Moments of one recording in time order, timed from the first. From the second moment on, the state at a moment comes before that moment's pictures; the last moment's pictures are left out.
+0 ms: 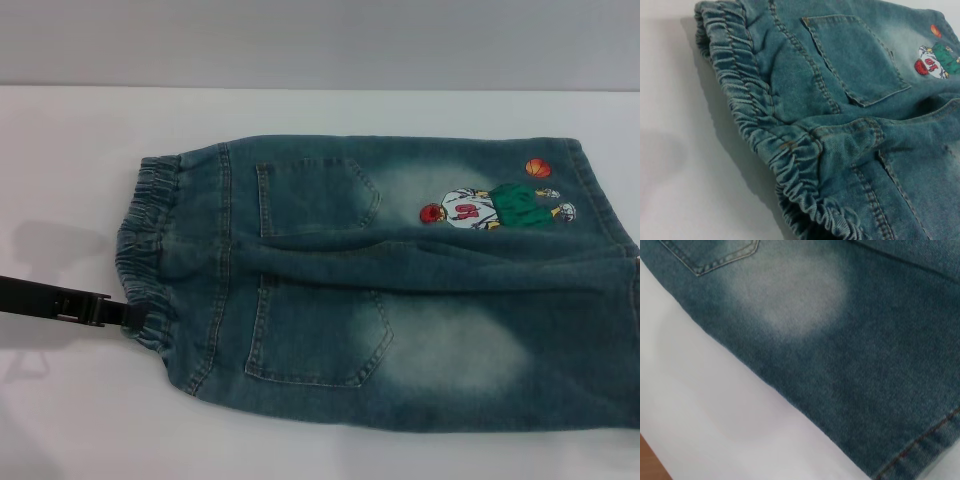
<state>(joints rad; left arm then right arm) -0.54 -2.03 0.65 0.88 2.49 1.61 -2.18 0.49 2.04 -0.58 -1.12 -2.84 -1.91 1.87</state>
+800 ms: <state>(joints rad) -0.54 -2.03 0.65 0.87 2.49 1.62 -2.18 0.50 2.05 -0.58 -1.12 -2.83 -1.90 1.87</state>
